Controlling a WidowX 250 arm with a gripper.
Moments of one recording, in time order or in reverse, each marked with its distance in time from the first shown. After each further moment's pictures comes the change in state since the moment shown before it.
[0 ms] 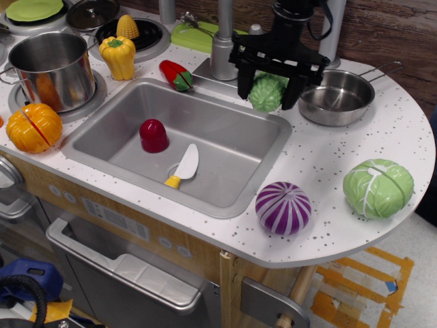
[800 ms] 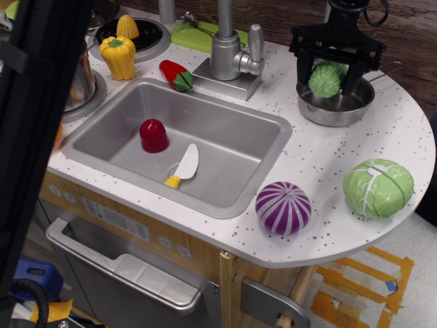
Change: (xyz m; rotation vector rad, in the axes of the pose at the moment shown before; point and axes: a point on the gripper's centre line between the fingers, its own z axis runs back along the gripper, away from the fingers) arm 0.056 -0.064 -0.007 -0.156 -0.098 -0.120
